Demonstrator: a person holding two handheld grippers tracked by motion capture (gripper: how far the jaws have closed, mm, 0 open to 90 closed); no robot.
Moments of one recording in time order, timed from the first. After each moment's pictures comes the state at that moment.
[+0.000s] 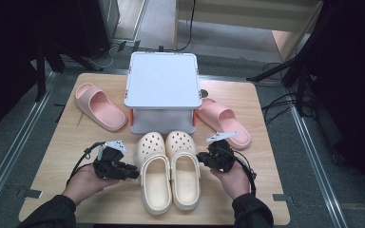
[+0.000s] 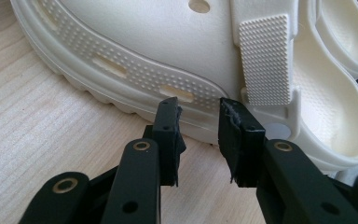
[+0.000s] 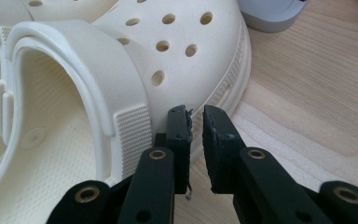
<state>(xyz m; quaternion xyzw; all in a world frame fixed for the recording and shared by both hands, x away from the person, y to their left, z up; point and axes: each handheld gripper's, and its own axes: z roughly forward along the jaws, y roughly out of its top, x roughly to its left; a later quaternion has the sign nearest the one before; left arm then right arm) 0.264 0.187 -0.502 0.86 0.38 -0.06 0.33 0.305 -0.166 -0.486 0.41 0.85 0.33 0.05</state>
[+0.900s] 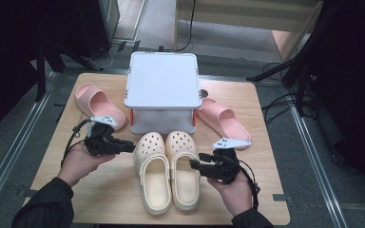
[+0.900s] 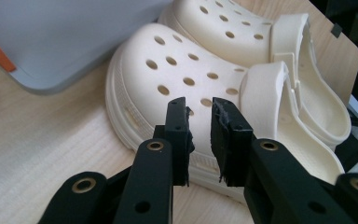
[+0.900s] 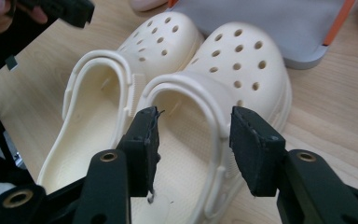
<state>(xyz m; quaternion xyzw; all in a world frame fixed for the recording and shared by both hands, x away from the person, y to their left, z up) 0.304 0.206 -0.449 0.83 0.39 -0.02 0.39 0.257 -0.161 -0.446 0.41 0.81 0.42 0.04</state>
